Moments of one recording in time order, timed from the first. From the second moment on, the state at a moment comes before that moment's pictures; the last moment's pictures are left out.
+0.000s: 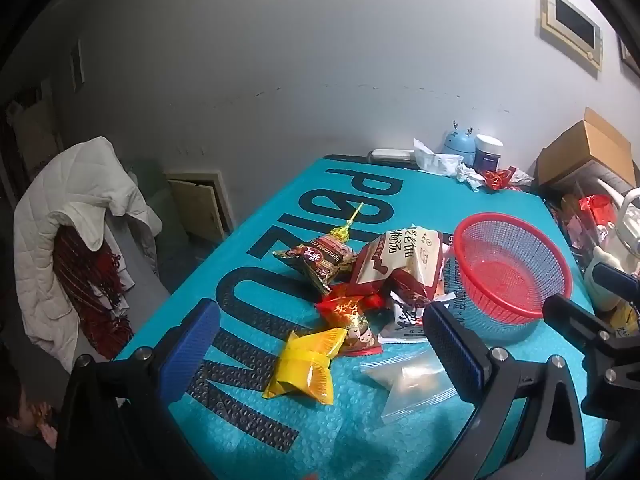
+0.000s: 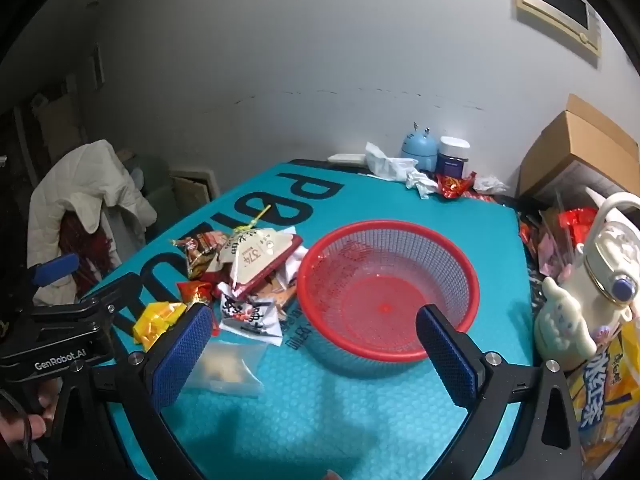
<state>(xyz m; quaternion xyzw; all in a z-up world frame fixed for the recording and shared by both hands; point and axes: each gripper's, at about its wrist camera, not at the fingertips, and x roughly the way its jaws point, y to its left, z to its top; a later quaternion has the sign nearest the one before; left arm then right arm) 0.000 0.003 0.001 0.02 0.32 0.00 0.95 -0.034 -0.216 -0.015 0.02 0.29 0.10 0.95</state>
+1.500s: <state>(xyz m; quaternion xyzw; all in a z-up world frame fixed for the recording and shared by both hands) -0.009 0.000 0.005 0.02 0.32 -0.02 0.95 -0.036 -0.206 -0.016 -0.01 0.29 0.10 0.95</state>
